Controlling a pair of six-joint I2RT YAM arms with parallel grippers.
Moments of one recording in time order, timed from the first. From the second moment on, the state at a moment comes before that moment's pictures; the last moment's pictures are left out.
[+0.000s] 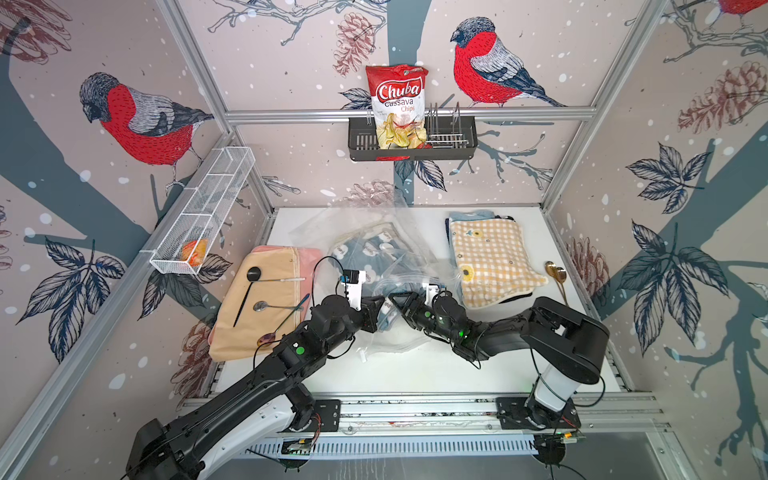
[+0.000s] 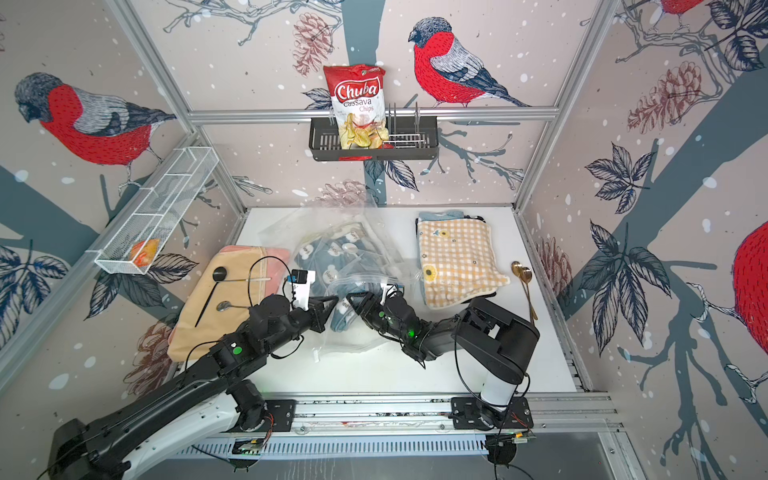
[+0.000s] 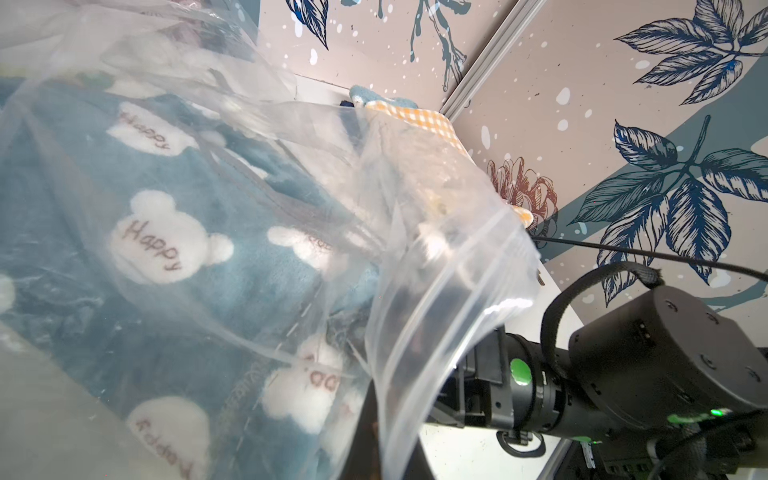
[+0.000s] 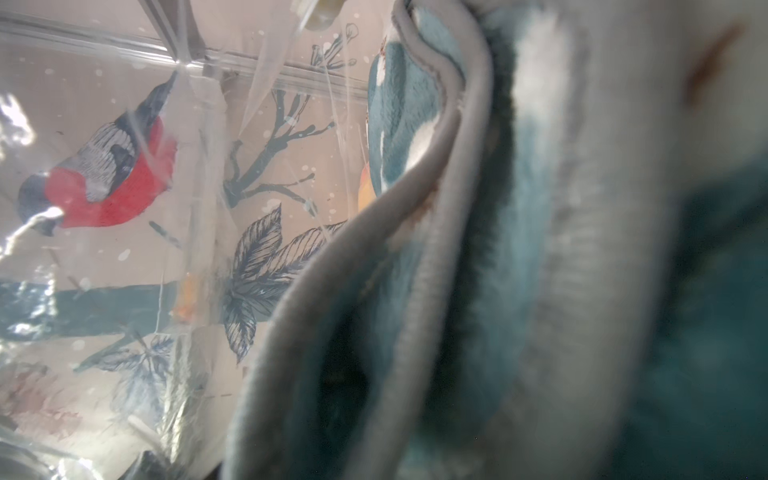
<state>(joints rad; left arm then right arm) -0.77 0.76 0.50 -0.10 0.00 -0.57 1.01 1.74 0.54 0.97 -0.02 1.37</state>
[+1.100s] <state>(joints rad) -0.77 0.73 0.51 -0.13 0.00 -0.56 0.99 1.77 0.68 1.00 -0.05 1.39</state>
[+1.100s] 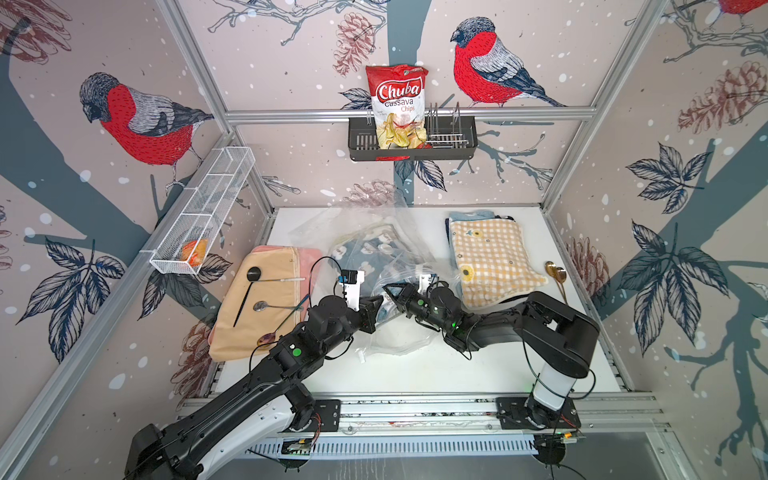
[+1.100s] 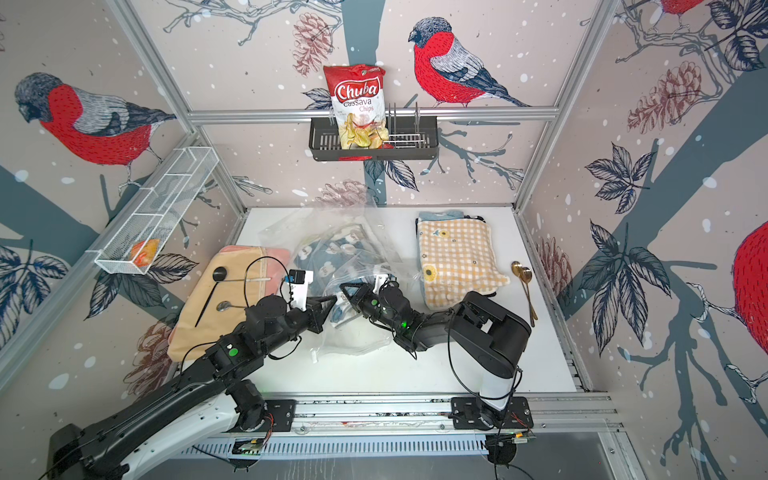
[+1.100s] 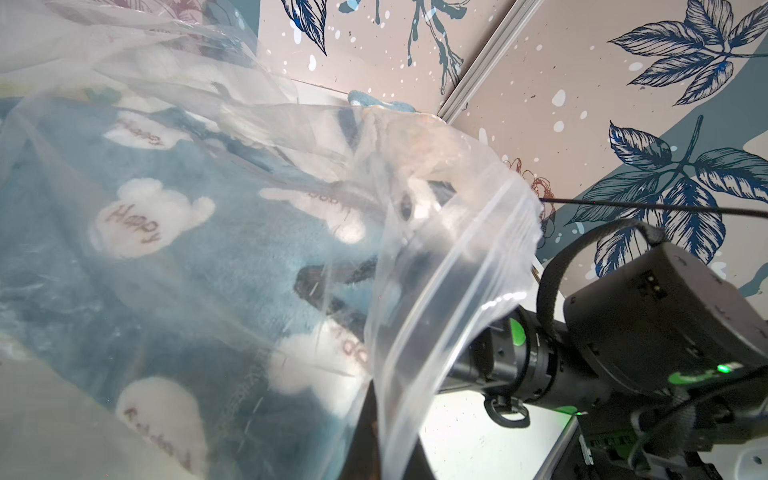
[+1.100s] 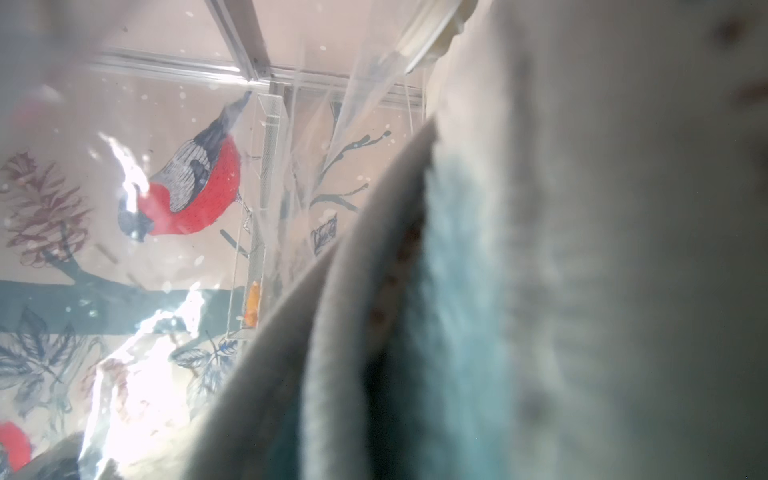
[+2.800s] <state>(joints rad) -0.77 0.77 0.46 -0.06 -0.03 -0.58 0.99 1.62 0.68 0.86 -0.04 1.32</state>
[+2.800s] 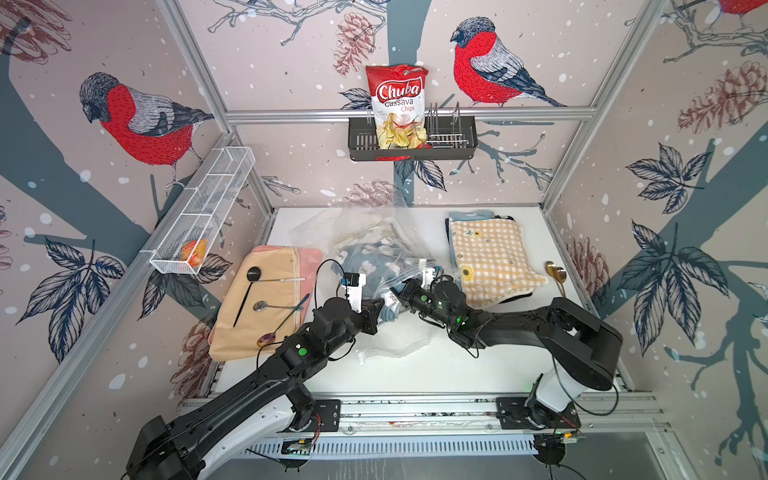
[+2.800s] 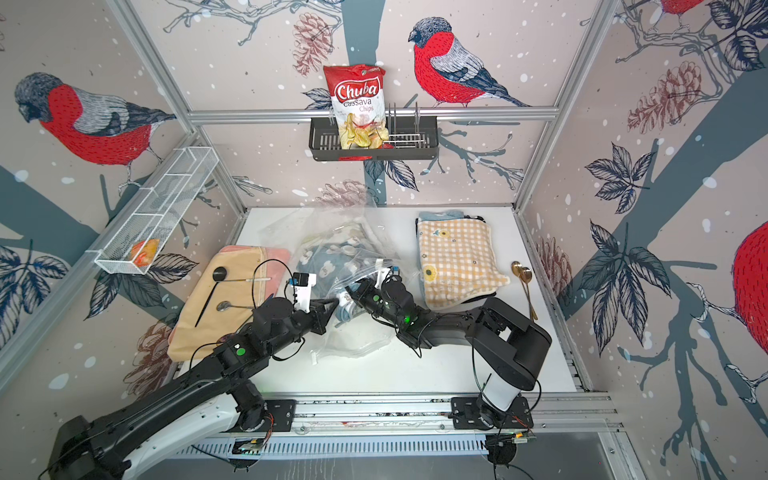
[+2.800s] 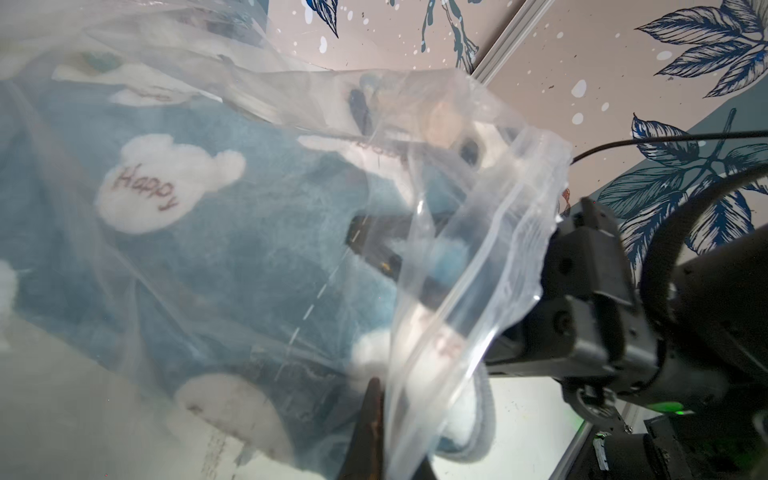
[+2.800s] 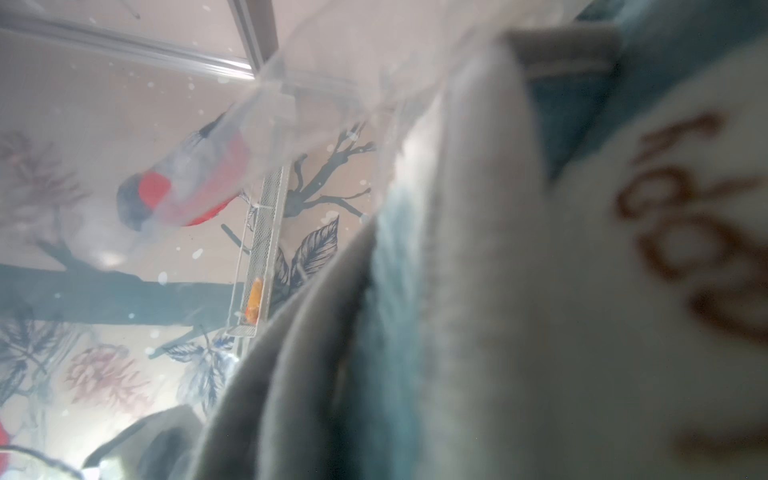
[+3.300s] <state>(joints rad) -0.77 0.82 0.49 -0.03 -0.08 -0.58 1.07 1.31 0.45 0.80 0.02 1.26</state>
